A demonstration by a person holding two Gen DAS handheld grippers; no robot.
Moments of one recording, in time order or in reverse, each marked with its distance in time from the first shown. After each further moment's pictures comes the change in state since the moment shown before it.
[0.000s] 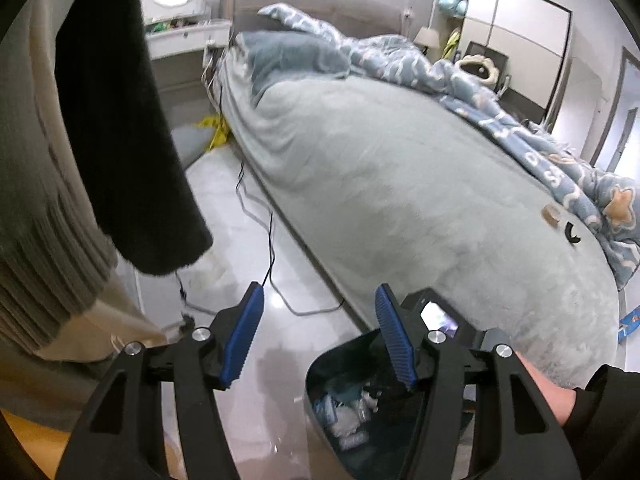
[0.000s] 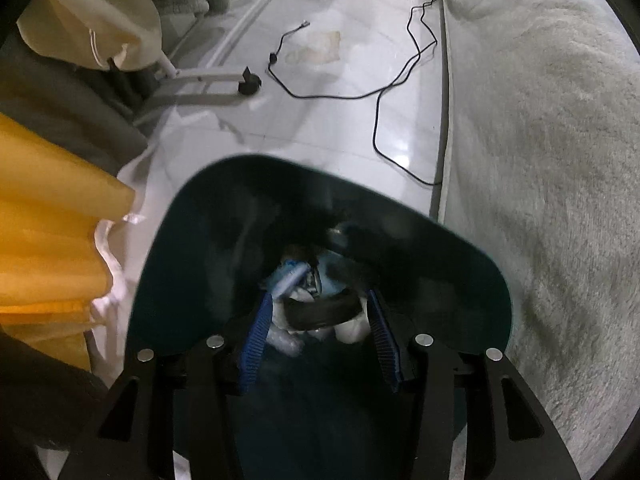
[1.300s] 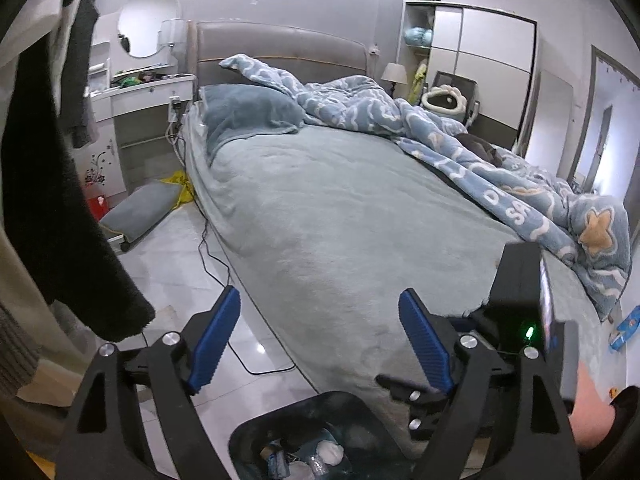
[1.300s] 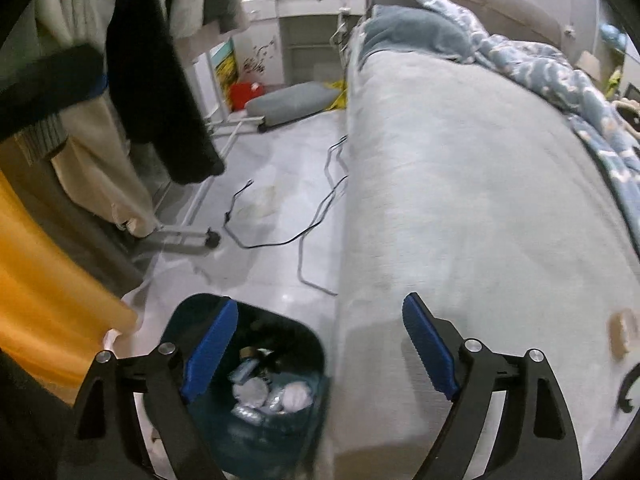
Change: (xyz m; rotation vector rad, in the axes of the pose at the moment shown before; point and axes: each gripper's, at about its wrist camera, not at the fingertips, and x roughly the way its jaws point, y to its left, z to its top) left arm 0.001 -0.107 0.048 0.059 -0.155 -0.052; right arm -0.179 -0.102 -0.057 0.158 -0.539 -0.084
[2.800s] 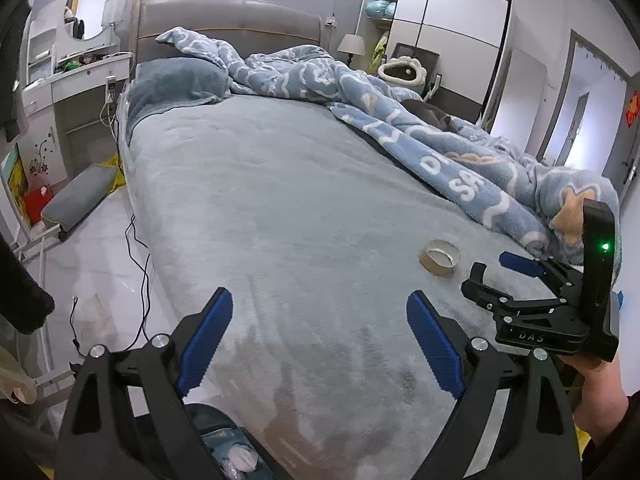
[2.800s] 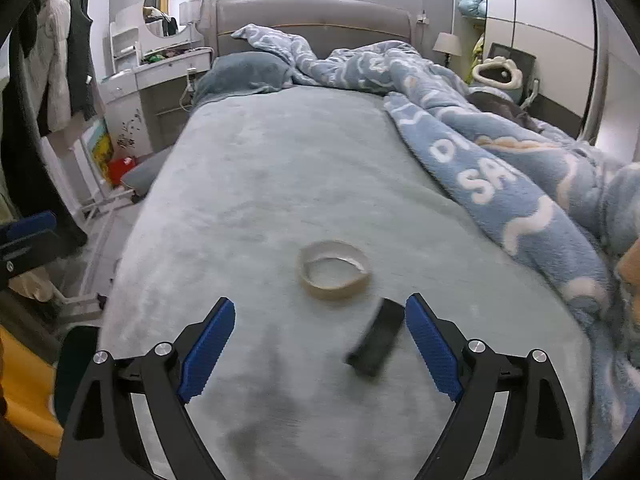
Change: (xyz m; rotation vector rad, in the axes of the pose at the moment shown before) left arm 0.086 -0.138 -0.001 0.014 0.093 -0.137; right arm -0.104 -0.212 -0.090 0.269 -0.168 -0.326
